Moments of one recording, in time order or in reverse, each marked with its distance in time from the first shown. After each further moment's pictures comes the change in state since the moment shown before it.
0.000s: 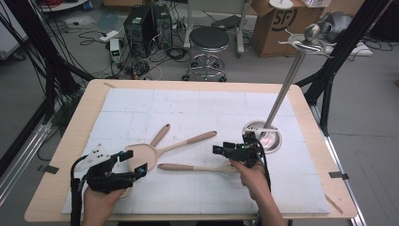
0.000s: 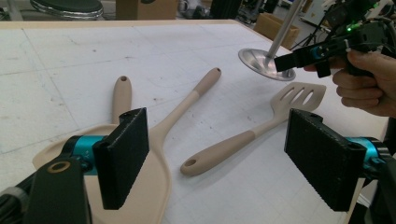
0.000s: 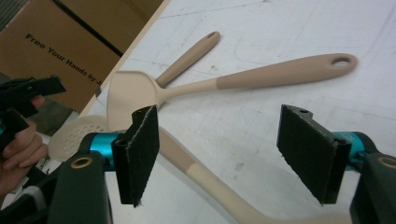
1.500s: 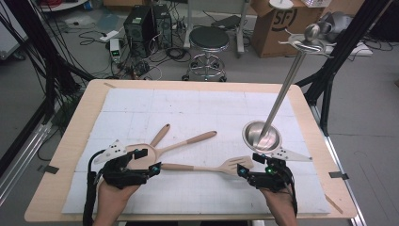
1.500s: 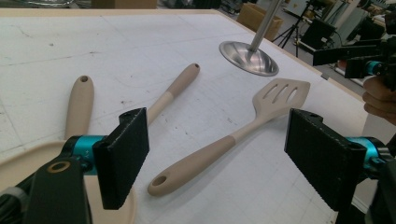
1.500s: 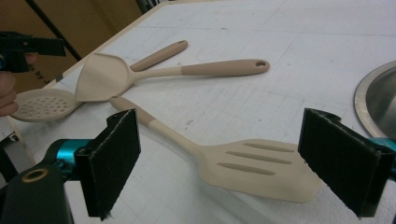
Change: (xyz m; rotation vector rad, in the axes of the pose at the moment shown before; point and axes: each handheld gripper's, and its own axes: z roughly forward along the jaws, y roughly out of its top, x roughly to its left) left arm -0.010 0.006 0.031 0.042 -0.075 -0.010; right arm 0.011 -0.051 -0.076 -0.147 -0.176 -0.218
